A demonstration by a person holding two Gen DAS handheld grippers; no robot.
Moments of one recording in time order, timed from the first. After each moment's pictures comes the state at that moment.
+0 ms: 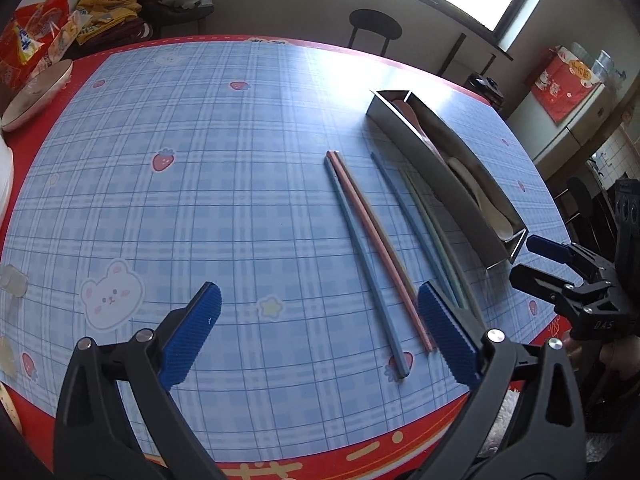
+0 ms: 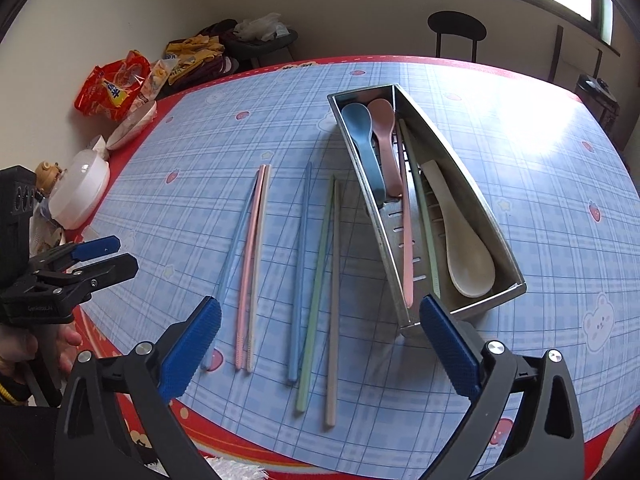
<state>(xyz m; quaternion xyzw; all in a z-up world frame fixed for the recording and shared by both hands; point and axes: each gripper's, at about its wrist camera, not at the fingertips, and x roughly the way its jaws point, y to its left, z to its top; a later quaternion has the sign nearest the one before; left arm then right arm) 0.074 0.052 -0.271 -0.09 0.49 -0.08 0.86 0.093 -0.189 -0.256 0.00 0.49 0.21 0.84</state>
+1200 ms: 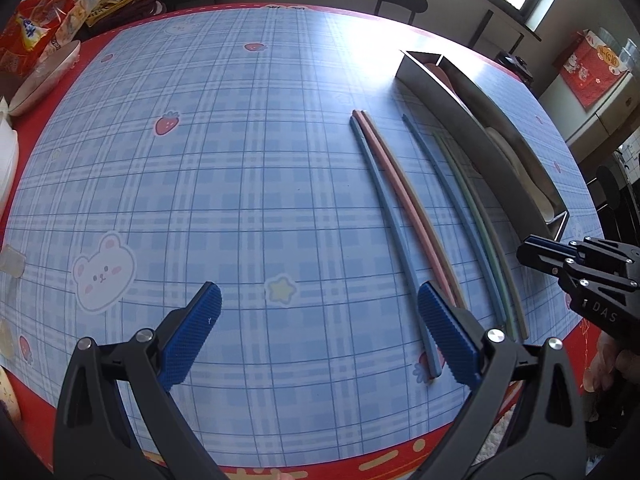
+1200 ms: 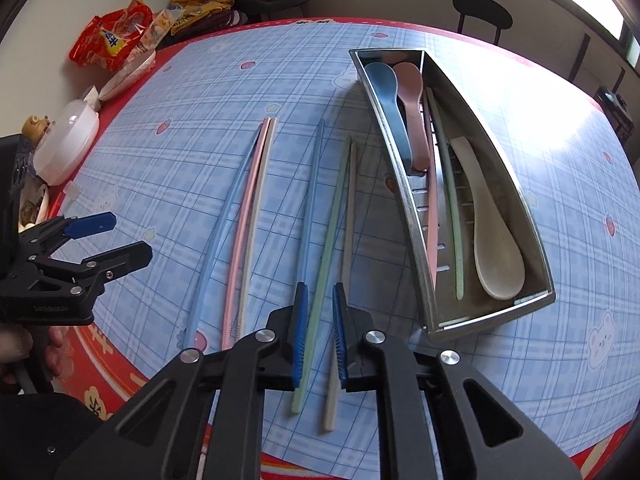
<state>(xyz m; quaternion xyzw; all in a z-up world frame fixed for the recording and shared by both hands) 0.084 0.046 -0.303 -0.08 0.54 -0.03 0.84 0.104 -0.157 -0.281 -0.07 0.54 0.22 0.81</state>
